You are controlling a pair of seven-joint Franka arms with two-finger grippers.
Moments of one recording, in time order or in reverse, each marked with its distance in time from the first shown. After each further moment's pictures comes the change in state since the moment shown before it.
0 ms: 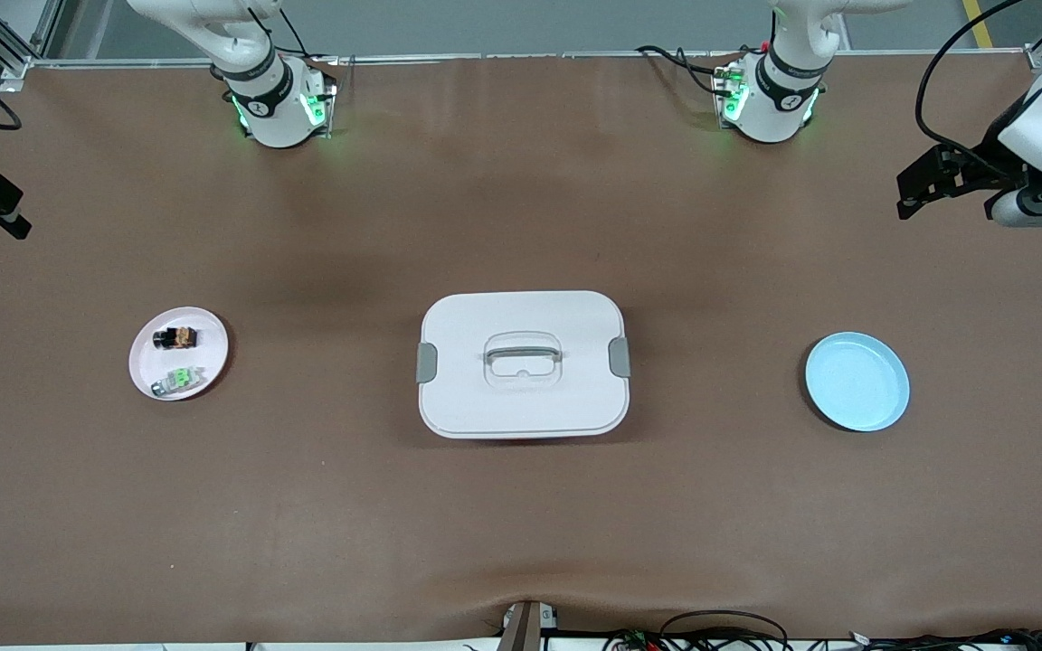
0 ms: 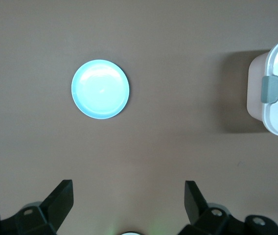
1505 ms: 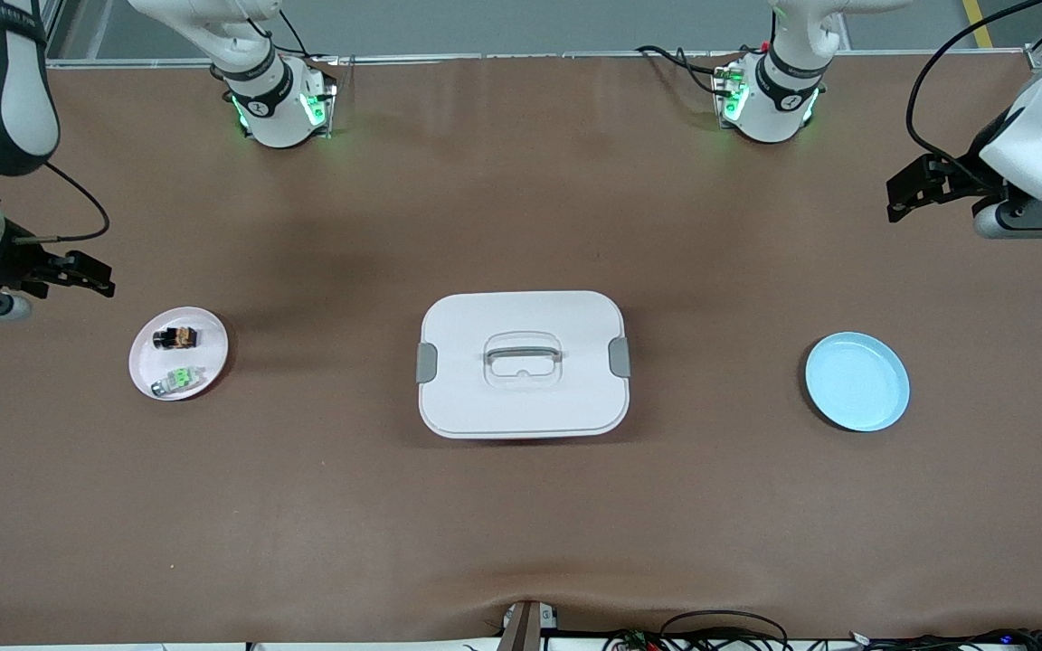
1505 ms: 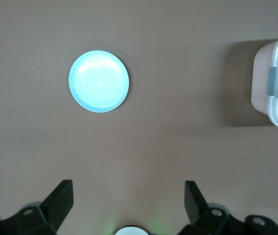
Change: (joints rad) left arm -0.001 0.006 -0.001 -0.023 0.000 -0.002 0.000; right arm -0.056 0.185 -0.019 -0.253 -0.040 0.204 -0.097
